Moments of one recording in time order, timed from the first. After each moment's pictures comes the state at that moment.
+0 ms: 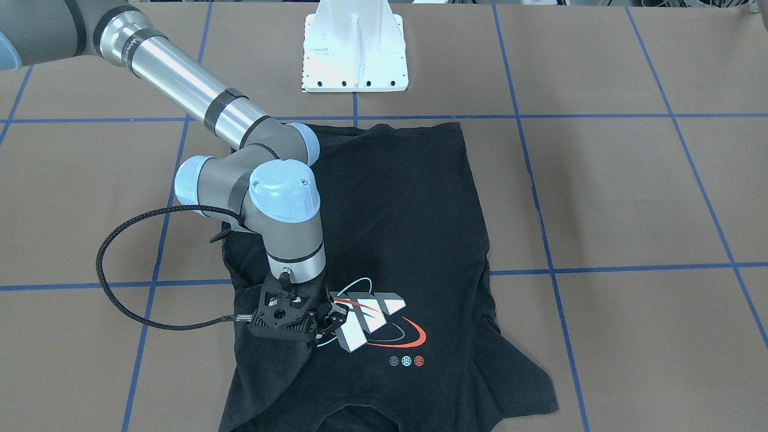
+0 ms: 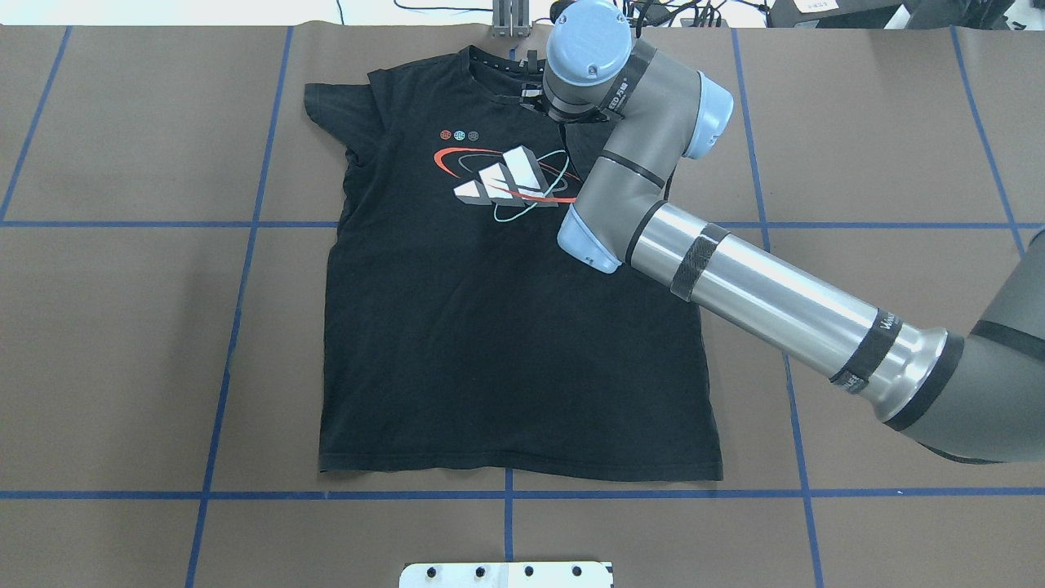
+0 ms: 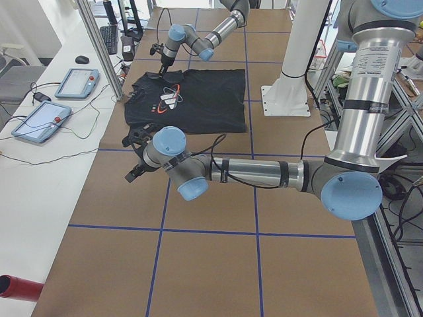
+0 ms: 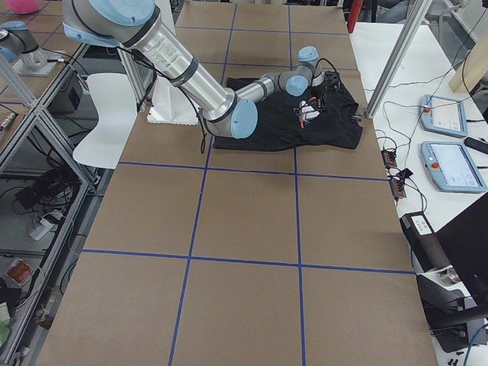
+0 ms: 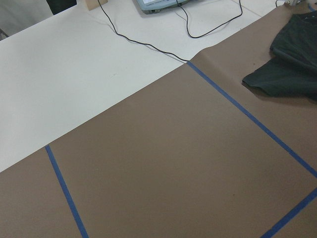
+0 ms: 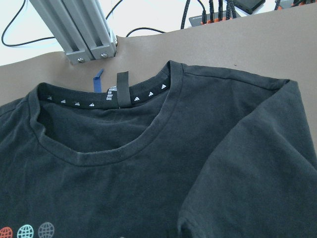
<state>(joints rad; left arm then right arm) -1.46 -1.70 -1.47 -2.51 -2.32 -0.13 0.74 -0.57 1.00 -1.13 1.67 1.26</state>
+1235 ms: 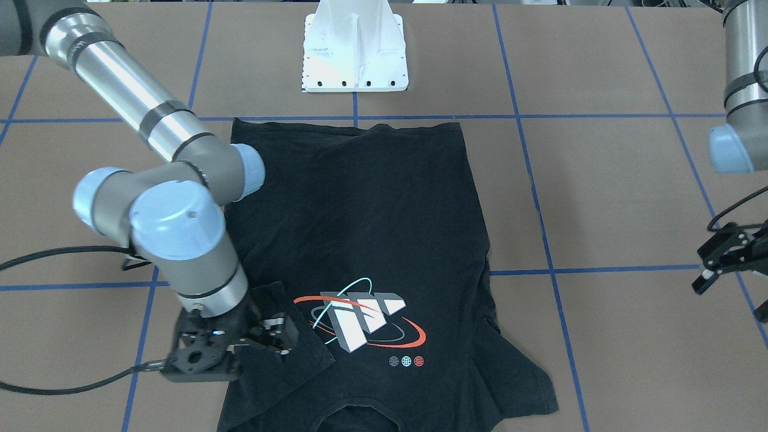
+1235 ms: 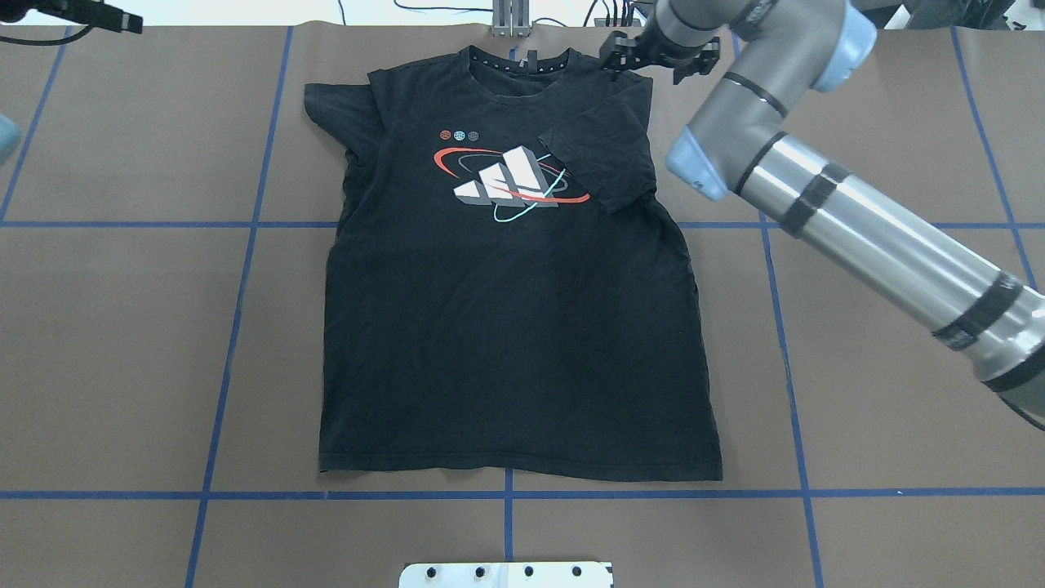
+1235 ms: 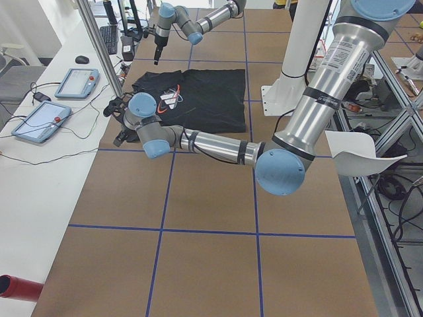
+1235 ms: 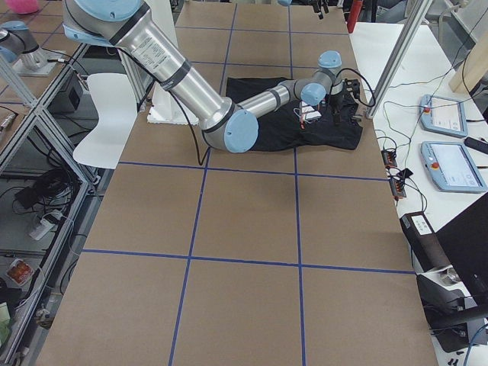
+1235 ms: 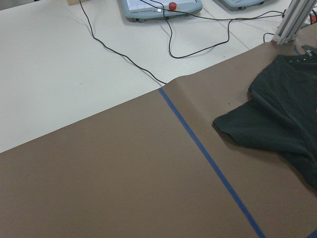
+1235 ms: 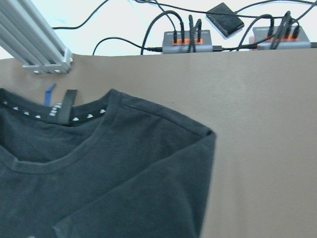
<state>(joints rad) -1.25 -2.07 -1.23 -2.55 -2.15 -0.58 0.95 -0.75 1.15 -1.14 1.96 0.93</state>
